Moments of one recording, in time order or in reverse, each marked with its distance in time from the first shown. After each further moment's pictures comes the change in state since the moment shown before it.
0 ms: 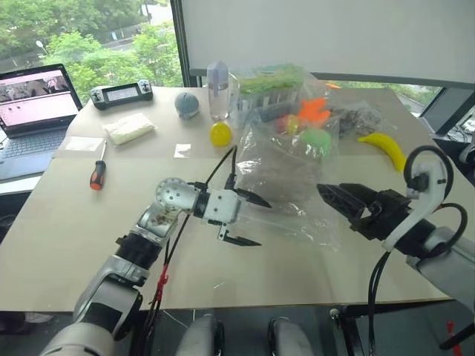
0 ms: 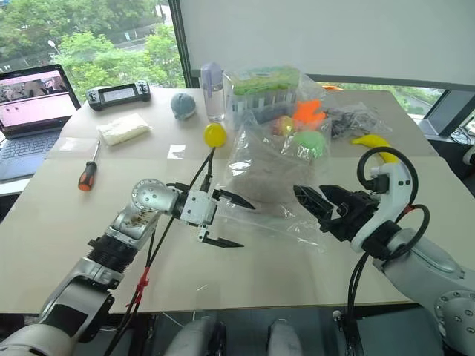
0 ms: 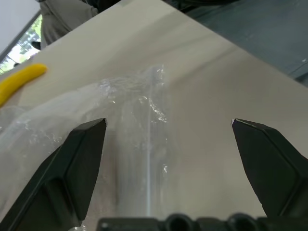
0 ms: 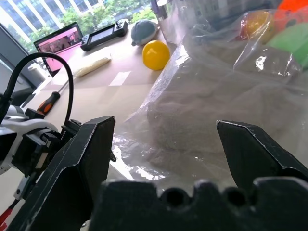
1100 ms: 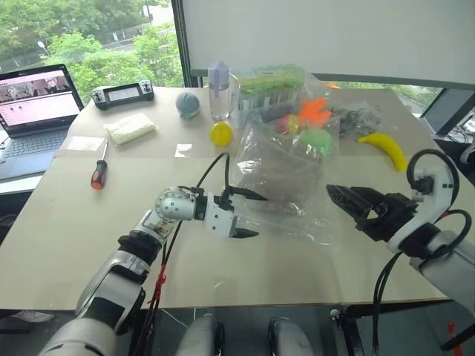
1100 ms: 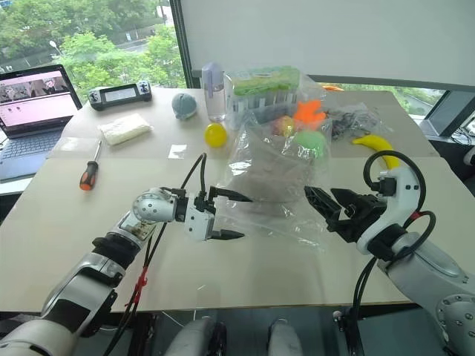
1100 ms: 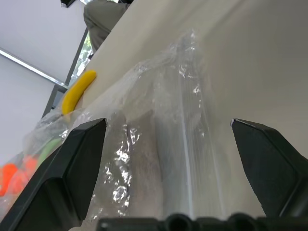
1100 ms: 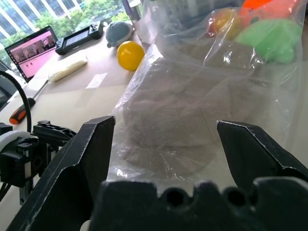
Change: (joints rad) left arm -0.088 0.001 -0.017 0.308 0.216 -0.531 0.310; right arm 0.047 -0.019 0.001 0.000 -0.025 -0.046 -0.032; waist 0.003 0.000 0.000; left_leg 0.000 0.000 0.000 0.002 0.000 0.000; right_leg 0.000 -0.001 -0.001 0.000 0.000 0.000
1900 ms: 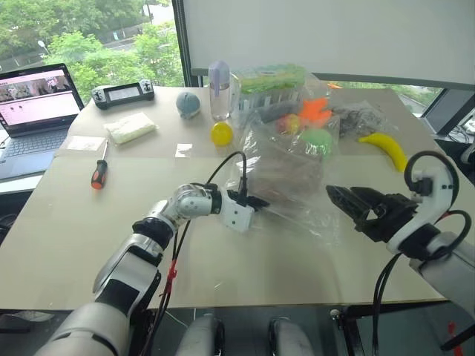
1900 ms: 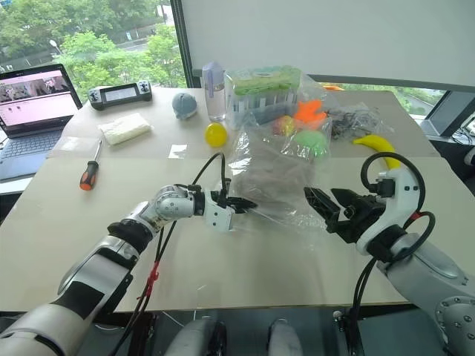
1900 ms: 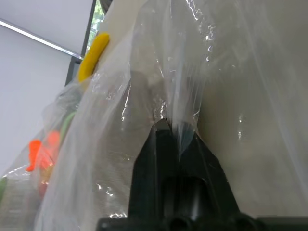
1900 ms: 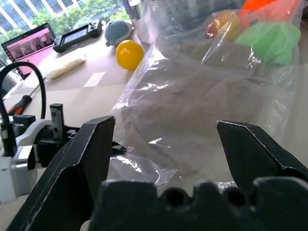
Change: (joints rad) left arm -0.141 -0.089 -0.042 0.296 0.292 -0.063 0.342; right arm 0.016 0.014 0.005 -0.034 -0.011 -0.011 -0.013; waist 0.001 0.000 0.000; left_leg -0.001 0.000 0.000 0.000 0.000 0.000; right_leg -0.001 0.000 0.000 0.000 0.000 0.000
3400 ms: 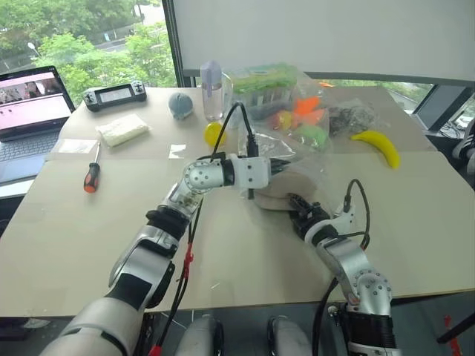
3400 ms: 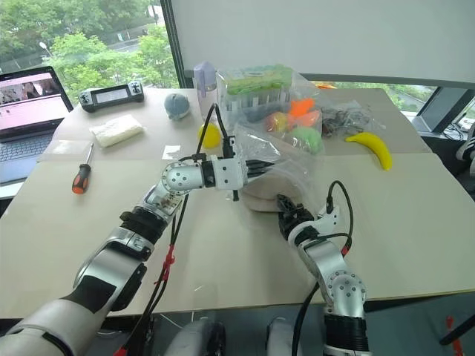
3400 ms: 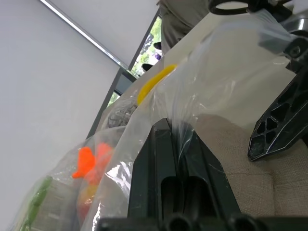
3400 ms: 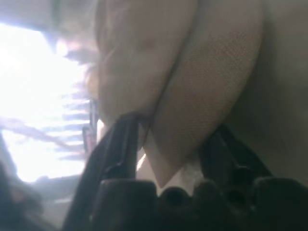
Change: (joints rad) left arm -0.036 -0.091 0.126 -0.223 -0.260 0.347 -0.118; right arm -0.208 0.686 0.247 0.562 0.080 -0.237 -0.172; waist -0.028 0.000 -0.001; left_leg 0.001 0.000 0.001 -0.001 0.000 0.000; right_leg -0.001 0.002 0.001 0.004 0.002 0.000
